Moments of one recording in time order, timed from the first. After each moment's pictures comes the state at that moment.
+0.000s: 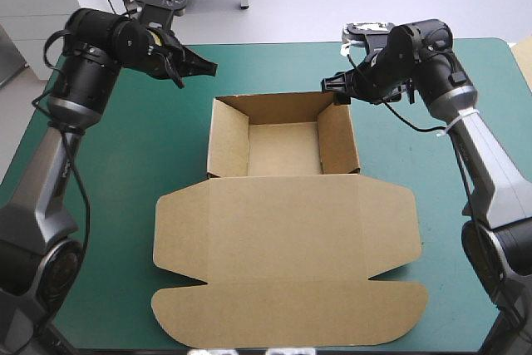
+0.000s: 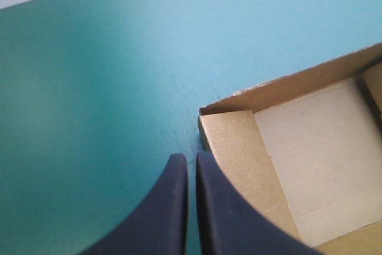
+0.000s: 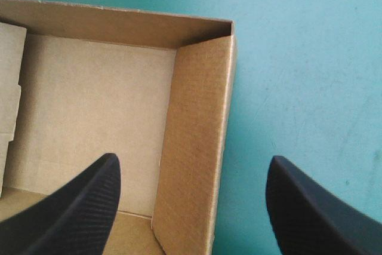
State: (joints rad) left arm -0.36 1.75 -2.11 0.04 1.25 0.00; right arm 0.30 1.82 -1.96 0.10 1.25 0.16
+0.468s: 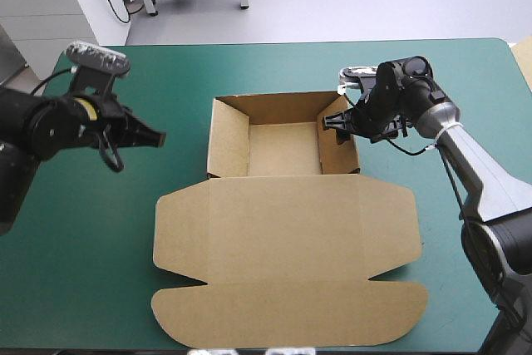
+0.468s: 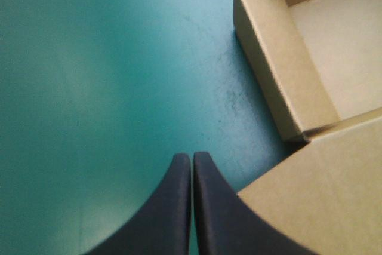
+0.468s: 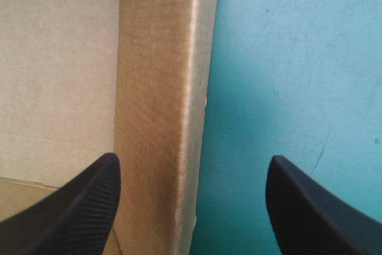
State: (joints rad) left arm -0.36 1.25 -1.54 0.13 1.23 -0.01; right arm 0.30 1.82 -1.67 0.10 1.13 0.16
